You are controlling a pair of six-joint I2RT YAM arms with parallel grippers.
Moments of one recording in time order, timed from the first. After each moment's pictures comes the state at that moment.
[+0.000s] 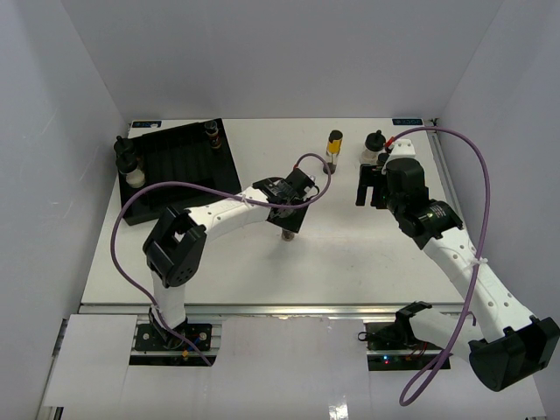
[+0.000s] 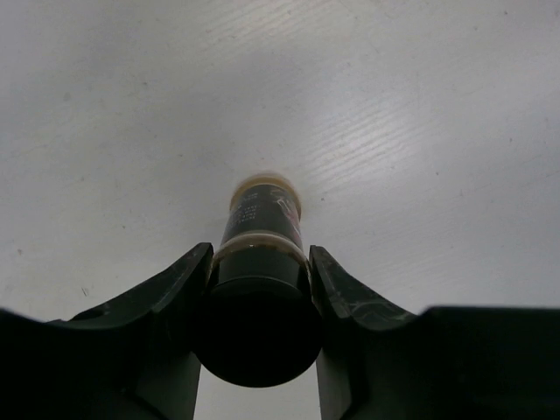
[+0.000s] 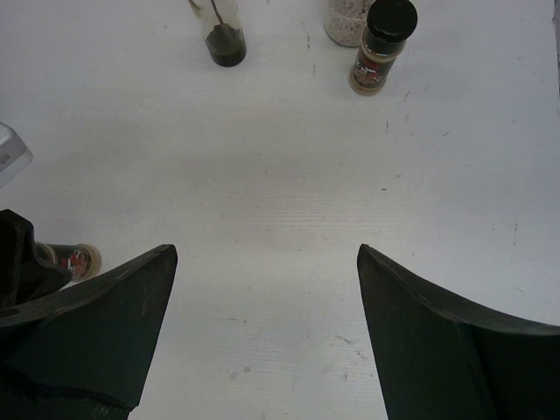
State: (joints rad) left arm -0.84 1.89 1.47 -0.66 -0.18 -0.35; right arm 0.43 1.04 1.03 -0.55 0.28 0.22
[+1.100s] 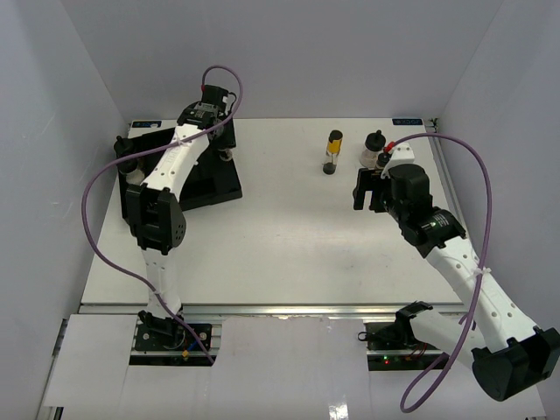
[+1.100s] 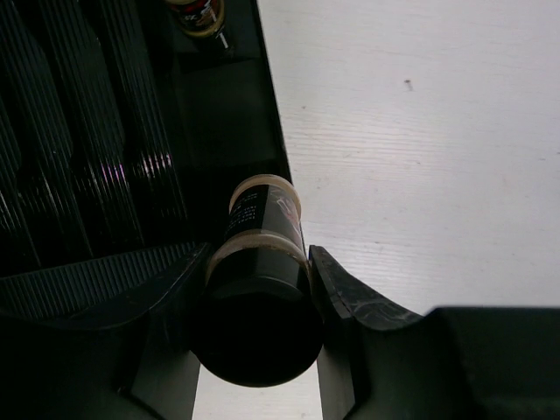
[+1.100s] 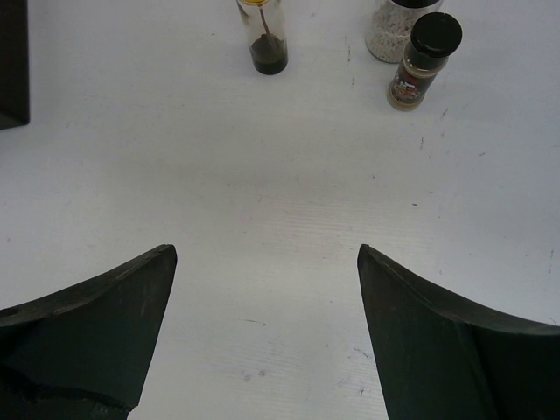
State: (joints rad) left arm -0.27 2.09 2.06 -0.84 -0.20 -0.28; right arm 0.43 0.98 0.97 -0.48 0.18 0.20
